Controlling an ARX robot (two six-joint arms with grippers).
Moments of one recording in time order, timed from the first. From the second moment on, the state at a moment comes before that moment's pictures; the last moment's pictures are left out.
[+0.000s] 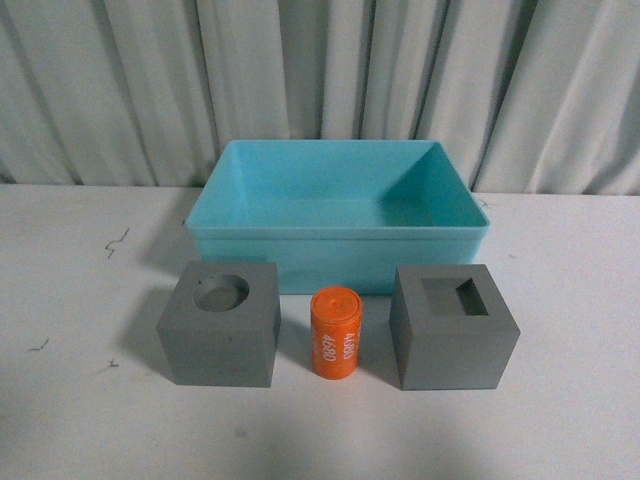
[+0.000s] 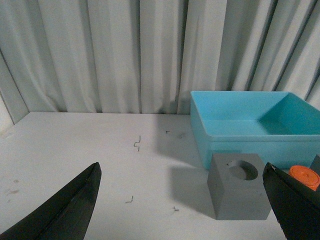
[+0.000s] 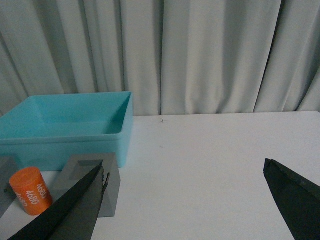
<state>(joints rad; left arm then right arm) 0.00 0.01 0.01 0.00 0.00 -0.01 0.00 0.00 0.01 0.00 0.00 0.00</state>
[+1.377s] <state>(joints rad) 0.00 0.01 0.01 0.00 0.00 -0.01 0.15 1.77 0.66 0.52 -0.01 0.27</state>
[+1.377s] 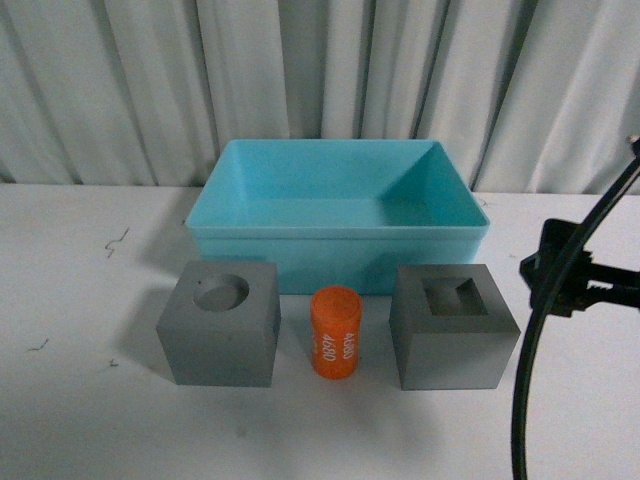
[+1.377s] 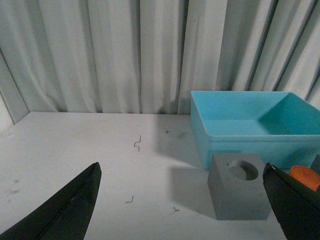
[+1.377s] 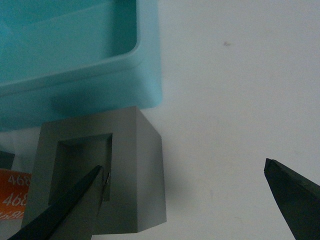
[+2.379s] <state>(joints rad) 0.00 0.01 0.01 0.00 0.00 -0.01 0.28 2.00 0.90 0.36 0.03 0.30</state>
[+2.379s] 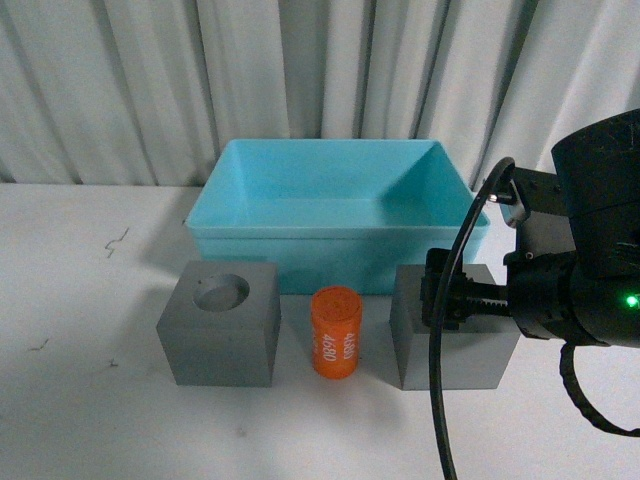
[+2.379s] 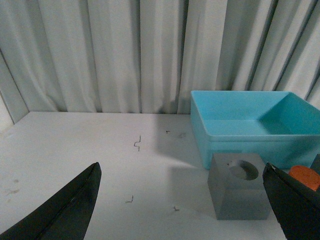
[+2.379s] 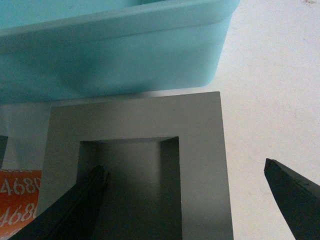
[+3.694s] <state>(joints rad) 0.00 0.01 0.01 0.00 0.00 -0.01 0.11 1.98 1.54 0.06 -0.15 -0.02</state>
